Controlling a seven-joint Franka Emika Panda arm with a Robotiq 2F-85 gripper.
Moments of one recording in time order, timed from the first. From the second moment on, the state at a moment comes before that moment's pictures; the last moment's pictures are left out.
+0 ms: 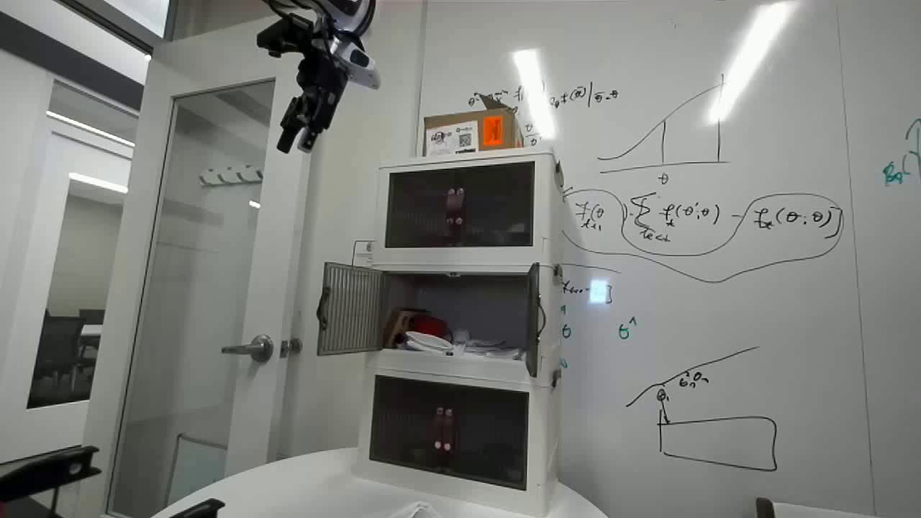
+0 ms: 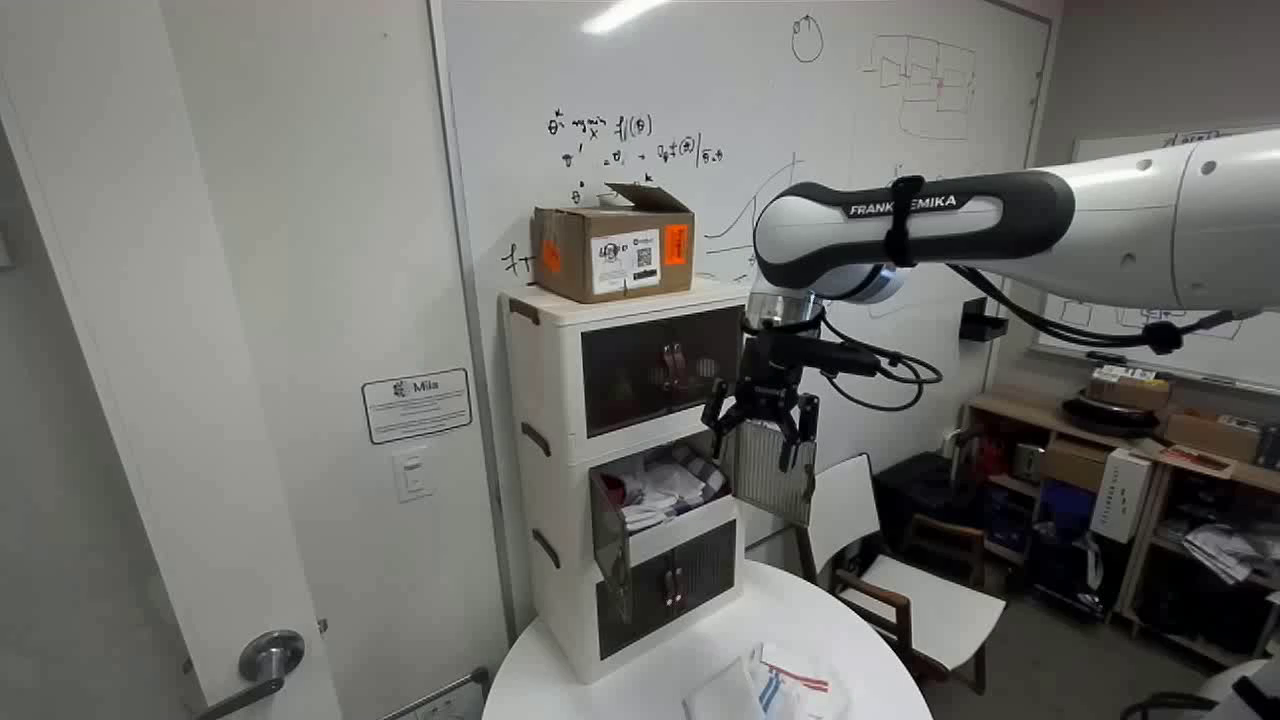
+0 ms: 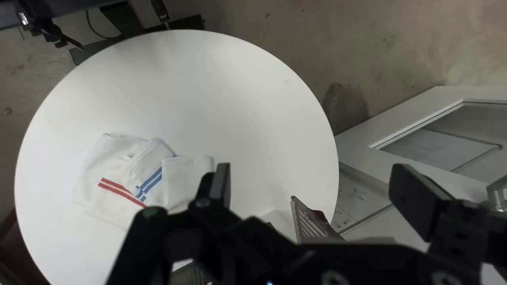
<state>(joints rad) 0.04 -0.30 0.06 -2.02 0.29 1.65 0.35</state>
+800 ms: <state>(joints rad) 0.03 -0.22 0.07 -2.19 0.08 2.02 0.30</state>
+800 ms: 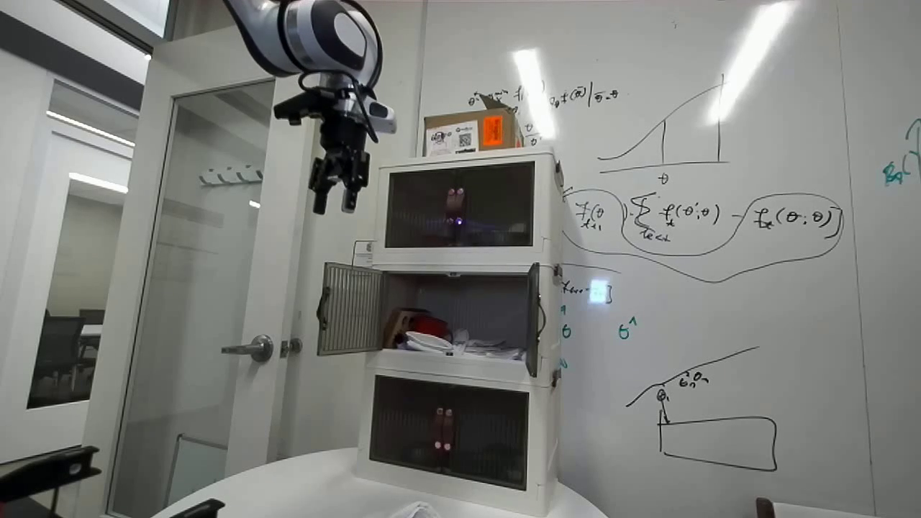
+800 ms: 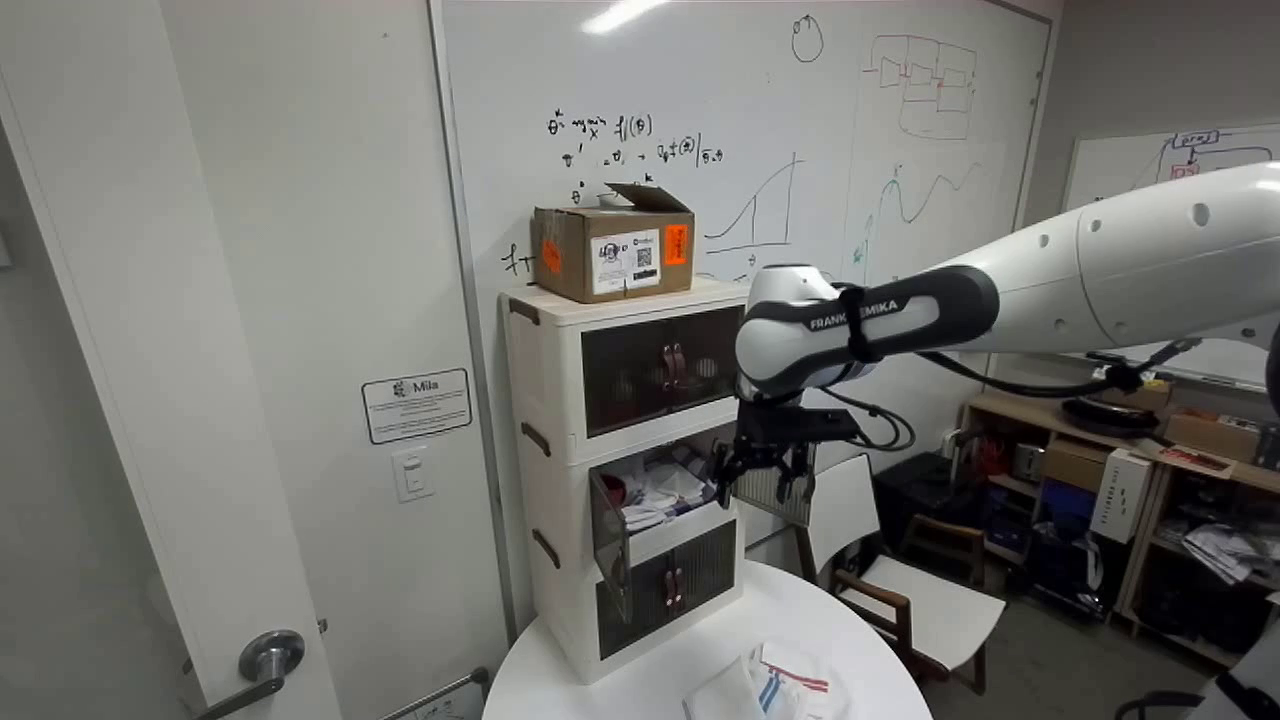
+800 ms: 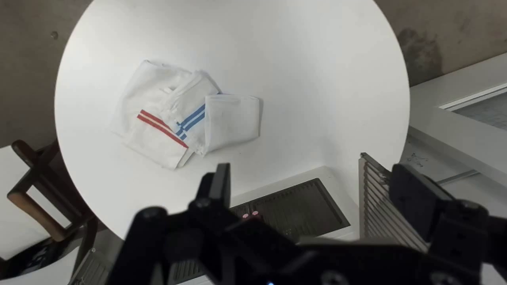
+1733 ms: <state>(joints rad) -0.07 0.14 -0.05 -2.40 0.04 2.67 0.13</state>
